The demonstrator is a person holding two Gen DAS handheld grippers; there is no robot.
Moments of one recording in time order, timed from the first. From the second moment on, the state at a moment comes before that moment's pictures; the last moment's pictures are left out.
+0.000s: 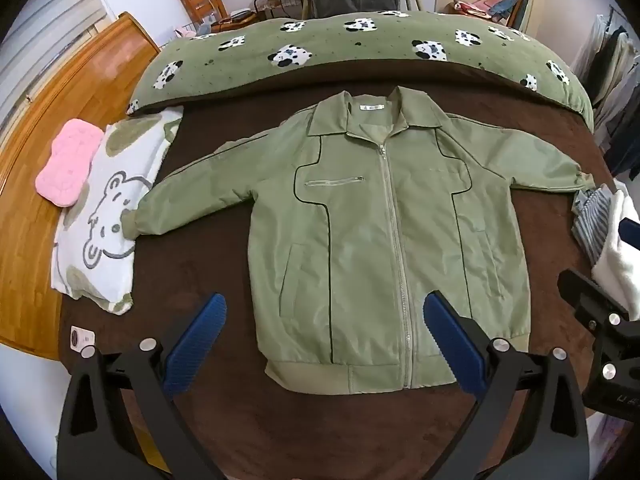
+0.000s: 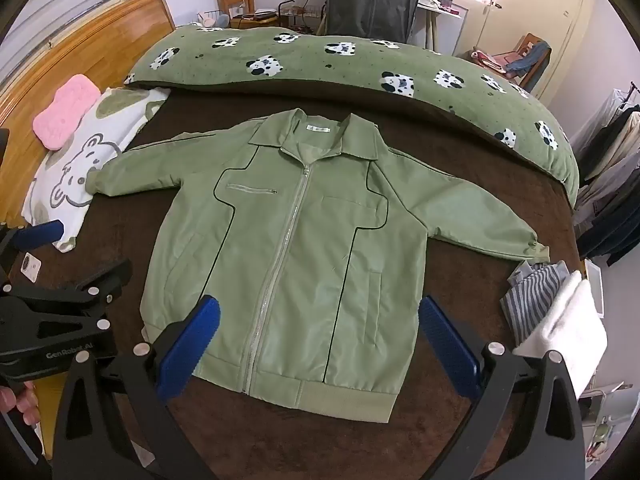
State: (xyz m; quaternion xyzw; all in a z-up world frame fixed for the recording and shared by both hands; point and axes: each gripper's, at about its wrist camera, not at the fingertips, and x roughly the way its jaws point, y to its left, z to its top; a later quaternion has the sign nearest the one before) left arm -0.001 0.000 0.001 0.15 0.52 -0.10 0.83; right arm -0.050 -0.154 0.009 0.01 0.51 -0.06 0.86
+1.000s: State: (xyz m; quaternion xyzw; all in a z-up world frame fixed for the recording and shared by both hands) left arm 0.002 0.003 0.000 0.15 0.52 -0.11 0.83; right arm -0.048 -0.154 0.011 0.01 0.51 -0.06 0.86
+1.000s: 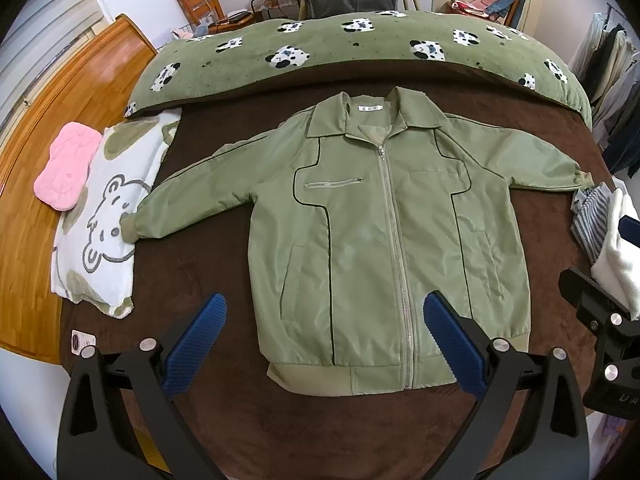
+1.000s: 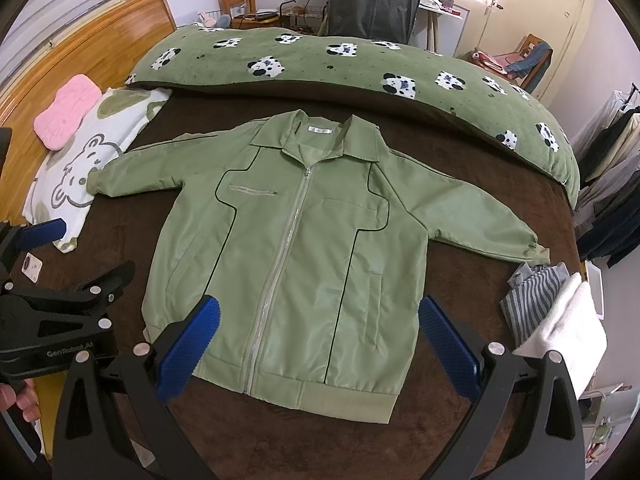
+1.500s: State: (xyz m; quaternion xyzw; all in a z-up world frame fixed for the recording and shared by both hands) left arm 0.006 0.001 0.002 0.15 0.52 -0.11 0.83; right arm -0.042 -0.154 0.015 0.01 0.51 -0.06 0.86
